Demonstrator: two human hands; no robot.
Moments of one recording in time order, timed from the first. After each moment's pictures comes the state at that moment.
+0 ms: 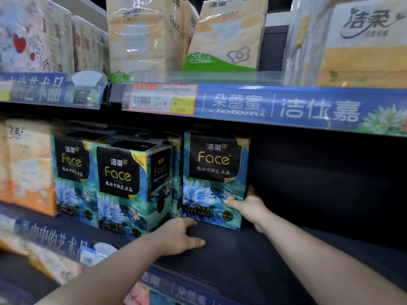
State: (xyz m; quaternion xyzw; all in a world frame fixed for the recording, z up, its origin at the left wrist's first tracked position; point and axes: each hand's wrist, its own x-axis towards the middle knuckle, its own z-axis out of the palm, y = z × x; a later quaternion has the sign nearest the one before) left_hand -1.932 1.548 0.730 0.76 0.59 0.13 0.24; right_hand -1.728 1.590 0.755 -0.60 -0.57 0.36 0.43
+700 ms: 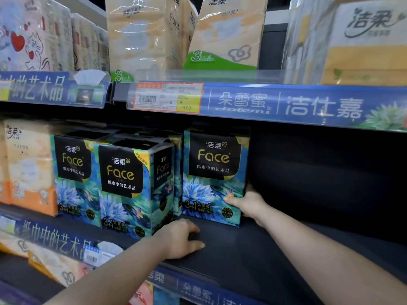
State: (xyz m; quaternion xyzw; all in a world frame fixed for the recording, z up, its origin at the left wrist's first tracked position) left_hand -1.941 1.550 0.717 0.81 0.57 0.05 0.13; right_hand -1.738 1.586 0.763 -0.64 -0.57 0.34 0.39
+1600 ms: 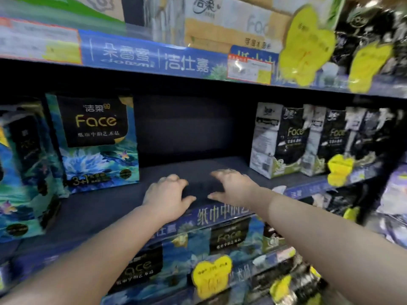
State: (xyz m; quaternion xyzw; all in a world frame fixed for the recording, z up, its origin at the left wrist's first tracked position) left_hand -1.818 1.466 0.742 0.93 0.33 0.14 0.02; right_hand -1.663 1.367 0.770 -0.82 -0.57 0.00 0.03
